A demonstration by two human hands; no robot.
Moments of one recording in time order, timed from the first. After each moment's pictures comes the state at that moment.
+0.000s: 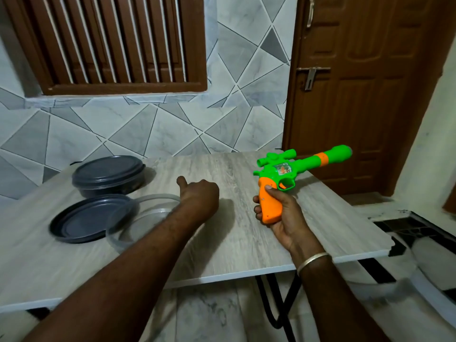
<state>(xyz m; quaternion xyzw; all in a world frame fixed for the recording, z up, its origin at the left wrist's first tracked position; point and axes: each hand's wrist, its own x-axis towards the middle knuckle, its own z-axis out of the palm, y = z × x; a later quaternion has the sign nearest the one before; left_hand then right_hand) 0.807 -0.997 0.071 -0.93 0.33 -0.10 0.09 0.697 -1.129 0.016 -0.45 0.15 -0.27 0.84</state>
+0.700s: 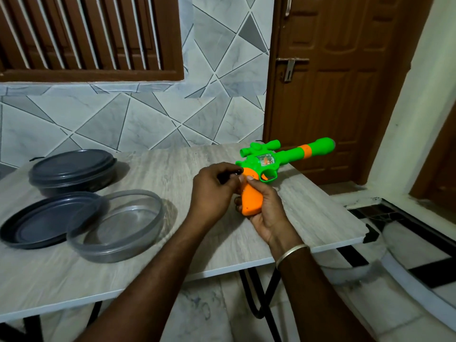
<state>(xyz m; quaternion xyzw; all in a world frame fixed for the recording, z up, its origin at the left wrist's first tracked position) 0.777 -1.042 0.034 -0.67 0.40 -0.03 -0.62 0.702 -1.133 0.013 -0.42 0.14 -0.30 0.84</state>
